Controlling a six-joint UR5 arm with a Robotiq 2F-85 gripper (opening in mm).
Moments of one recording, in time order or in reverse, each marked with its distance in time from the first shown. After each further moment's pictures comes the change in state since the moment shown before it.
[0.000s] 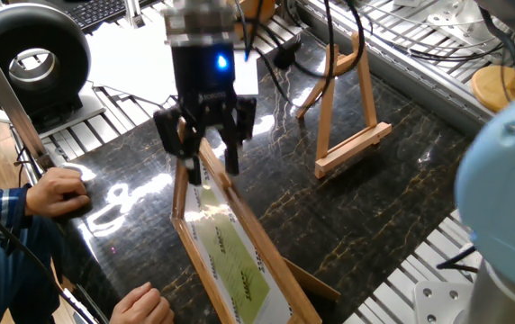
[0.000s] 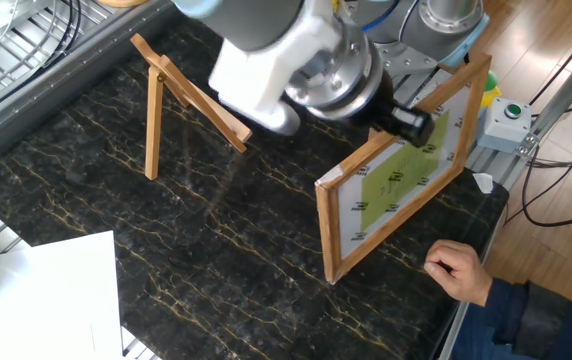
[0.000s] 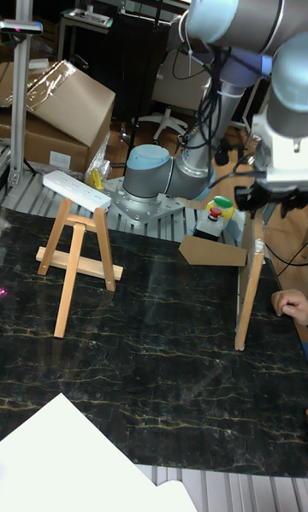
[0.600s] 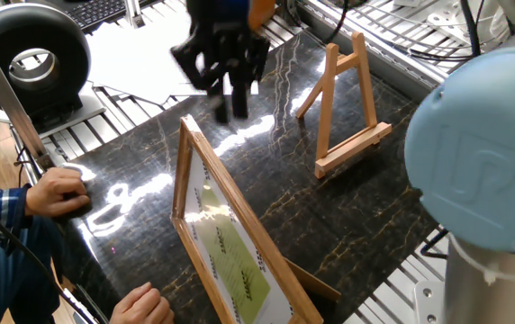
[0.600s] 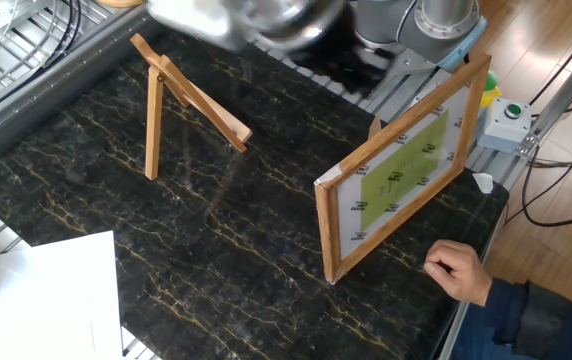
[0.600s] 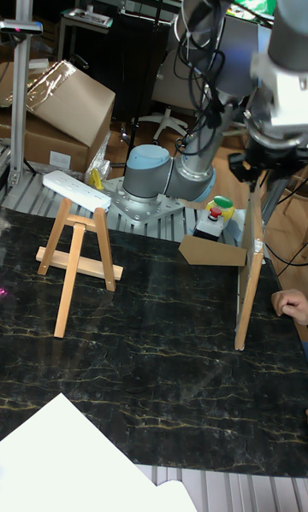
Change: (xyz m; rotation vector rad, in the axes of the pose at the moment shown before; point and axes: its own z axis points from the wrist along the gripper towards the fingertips) arm 0.003 -0.046 -0.075 0.118 -0.095 -0.034
